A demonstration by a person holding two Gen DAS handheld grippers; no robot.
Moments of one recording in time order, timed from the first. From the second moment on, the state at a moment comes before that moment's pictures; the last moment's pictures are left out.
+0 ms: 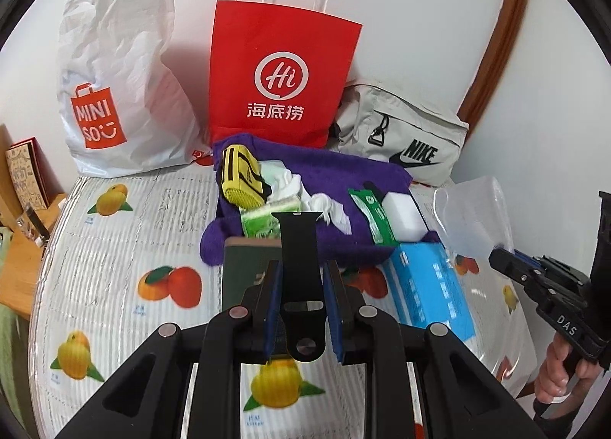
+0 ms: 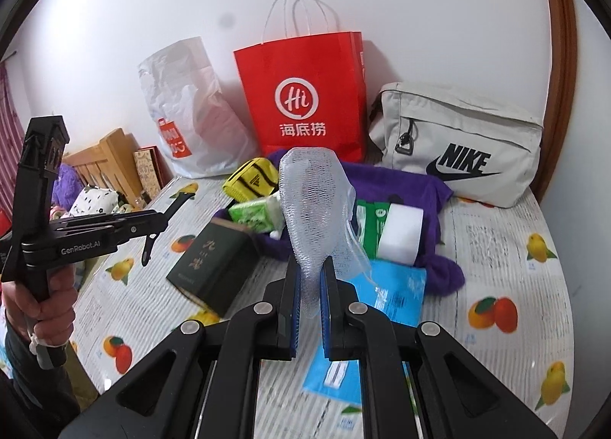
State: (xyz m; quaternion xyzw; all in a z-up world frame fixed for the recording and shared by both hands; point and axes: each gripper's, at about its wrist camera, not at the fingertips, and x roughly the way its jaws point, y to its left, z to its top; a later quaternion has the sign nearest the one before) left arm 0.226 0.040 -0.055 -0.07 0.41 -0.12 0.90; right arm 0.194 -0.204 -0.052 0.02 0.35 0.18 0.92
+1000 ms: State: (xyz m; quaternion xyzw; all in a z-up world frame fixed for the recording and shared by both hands) left arm 0.357 0.034 -0.081 -0.07 0.44 -0.11 0.89; right arm 0.368 -0.220 -0.094 0.00 0.40 0.11 0.91
